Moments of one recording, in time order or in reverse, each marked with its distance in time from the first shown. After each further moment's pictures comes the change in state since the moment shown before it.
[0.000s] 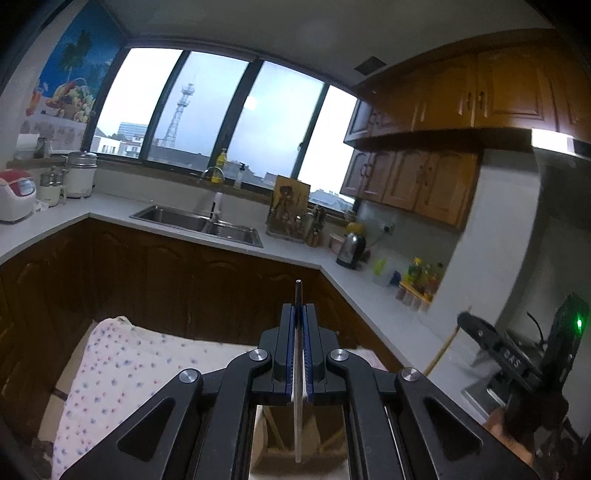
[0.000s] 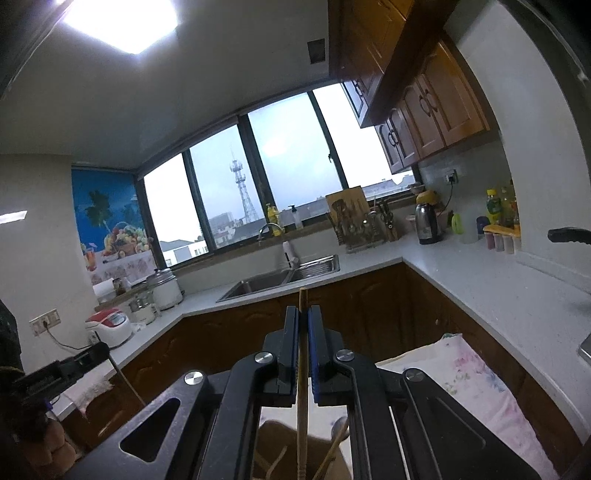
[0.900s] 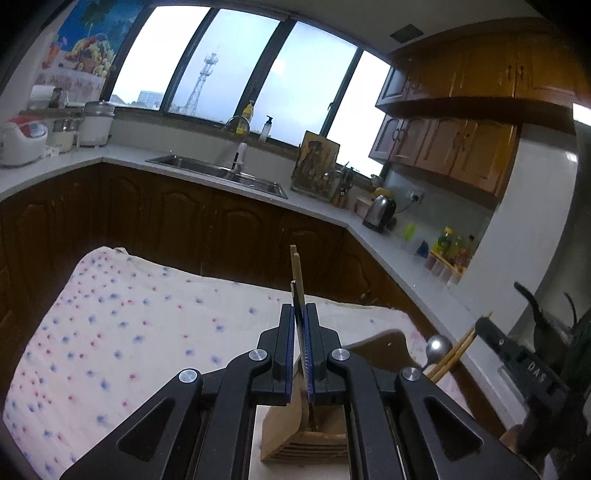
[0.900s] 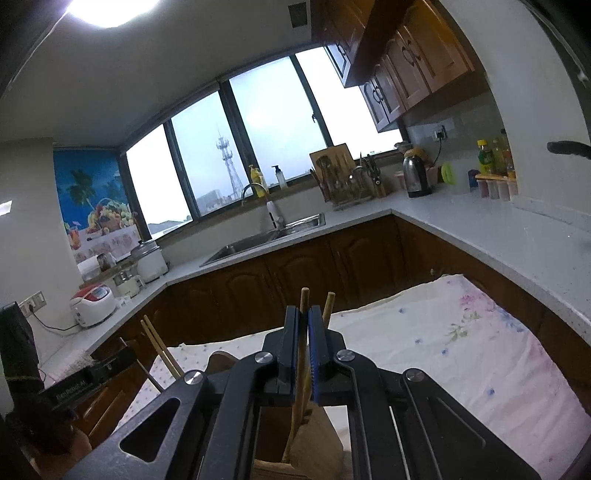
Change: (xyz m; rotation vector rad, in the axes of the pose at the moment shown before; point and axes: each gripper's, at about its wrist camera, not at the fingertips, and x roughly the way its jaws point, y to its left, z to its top) left arm 0.125 0.027 -0.093 -0.056 0.127 0.062; right arm 0.039 -0.029 -0.086 0.036 0.128 -0.042
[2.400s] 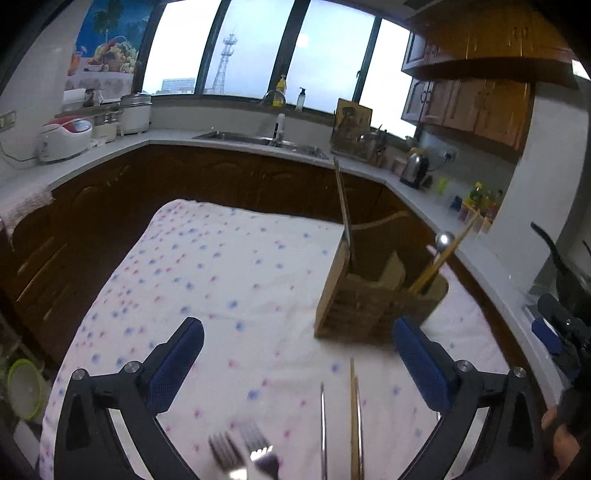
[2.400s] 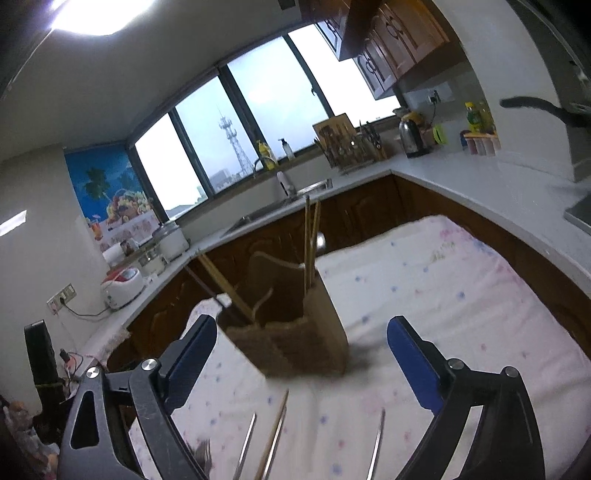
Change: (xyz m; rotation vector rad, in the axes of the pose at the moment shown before) left arm -0.173 -0.007 -0.069 0.050 0.128 0.192; right arm -0.128 -0.012 -0.062 0.076 0.131 0.063
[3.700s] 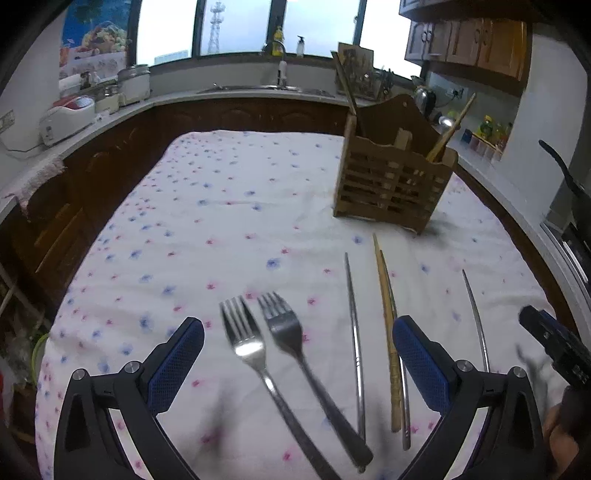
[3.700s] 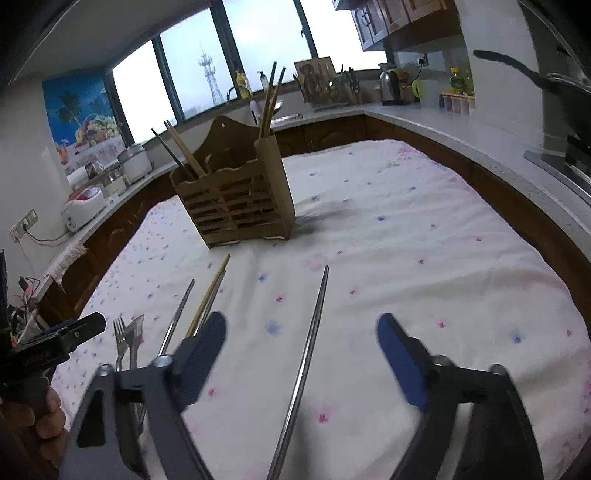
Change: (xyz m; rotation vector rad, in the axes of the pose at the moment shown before) left arm -0.025 -0.015 -0.059 0.081 0.214 0.063; right arm -0.001 -0.019 -0.100 -0.103 0.250 -0.185
